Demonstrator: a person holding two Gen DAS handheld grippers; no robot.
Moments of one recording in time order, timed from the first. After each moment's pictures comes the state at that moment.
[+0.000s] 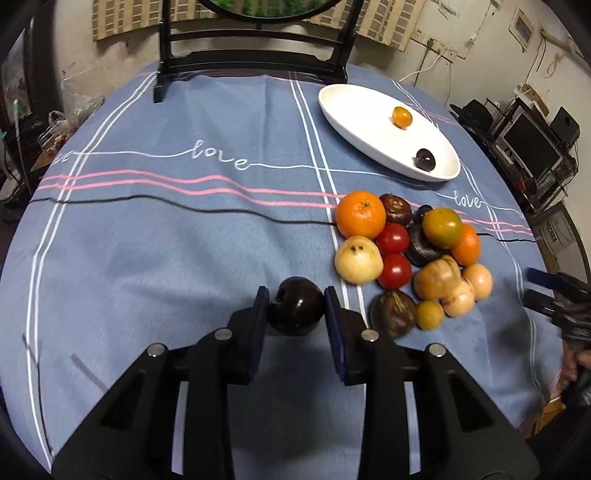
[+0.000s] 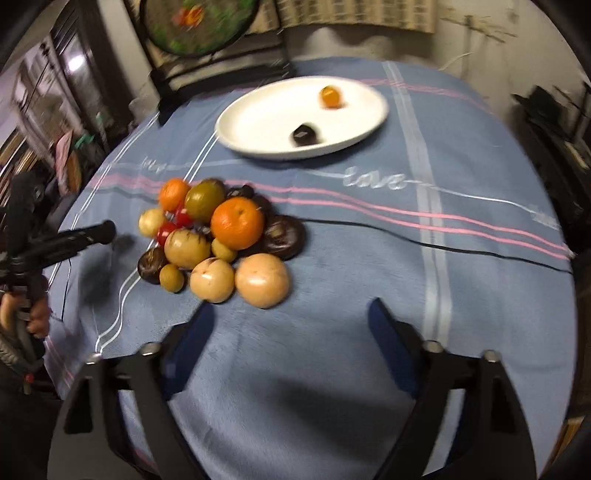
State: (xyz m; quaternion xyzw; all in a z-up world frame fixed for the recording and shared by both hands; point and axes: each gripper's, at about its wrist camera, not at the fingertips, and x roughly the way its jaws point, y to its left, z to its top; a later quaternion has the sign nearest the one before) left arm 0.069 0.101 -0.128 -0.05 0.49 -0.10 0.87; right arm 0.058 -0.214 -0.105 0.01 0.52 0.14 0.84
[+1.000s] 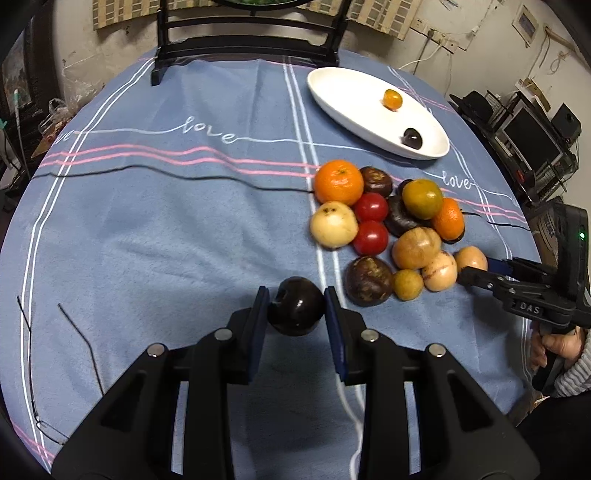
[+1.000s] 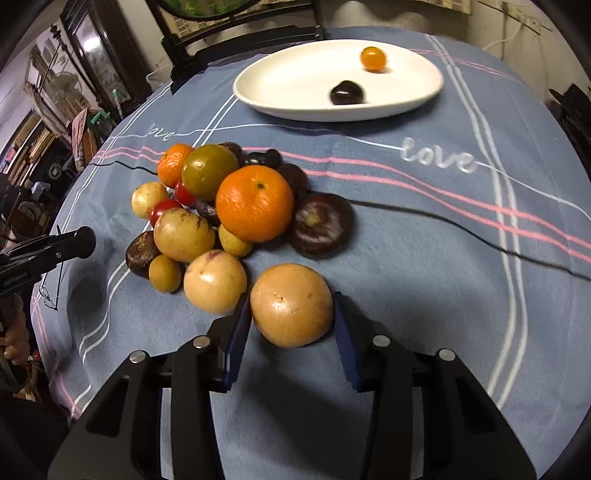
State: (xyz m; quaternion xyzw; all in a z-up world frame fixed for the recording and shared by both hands) left arm 0.050 0.081 -0.128 -0.06 0.51 -0.11 0.85; right arm 0.073 -0.212 -0.135 0.02 0.54 0.17 0.83
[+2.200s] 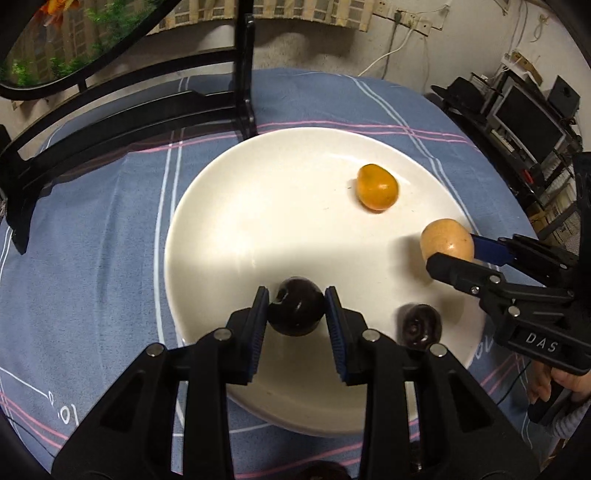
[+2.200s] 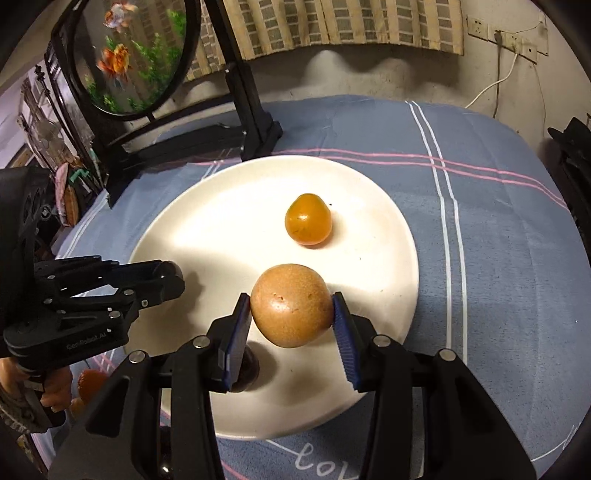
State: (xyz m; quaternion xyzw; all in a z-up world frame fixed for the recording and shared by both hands) left arm 0.306 -0.050 -0.140 0.01 0.49 -0.15 0.86; right arm 0.291 -0.230 -0.120 0.02 0.47 0.15 0.87
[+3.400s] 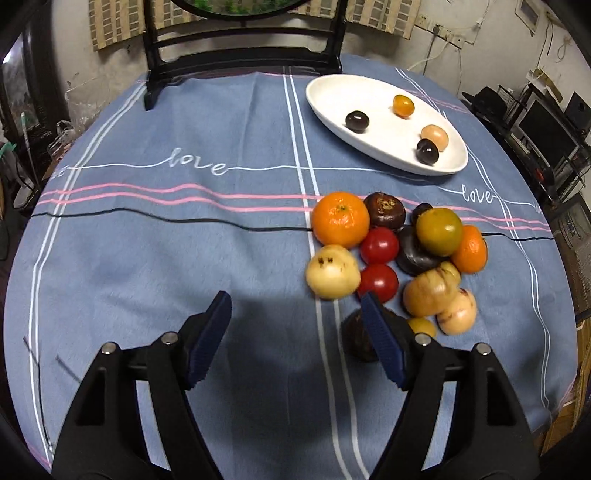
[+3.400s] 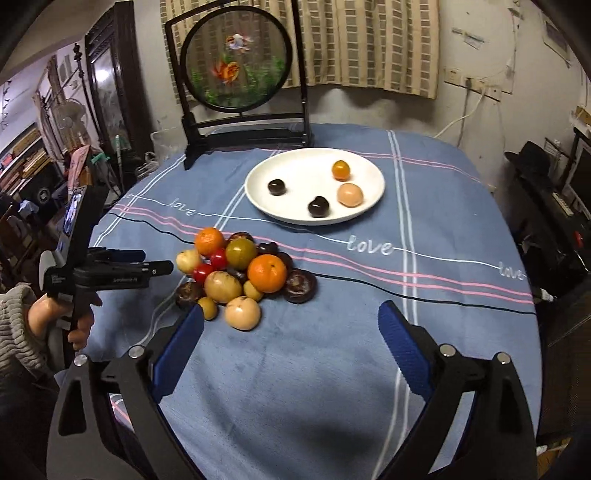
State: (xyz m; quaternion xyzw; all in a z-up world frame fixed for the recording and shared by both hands) left arm 0.092 0.055 -0.136 -0.02 0.50 -0.07 0.86; right arm 0.002 -0.221 -0.024 -0.02 0.41 0.13 0.90
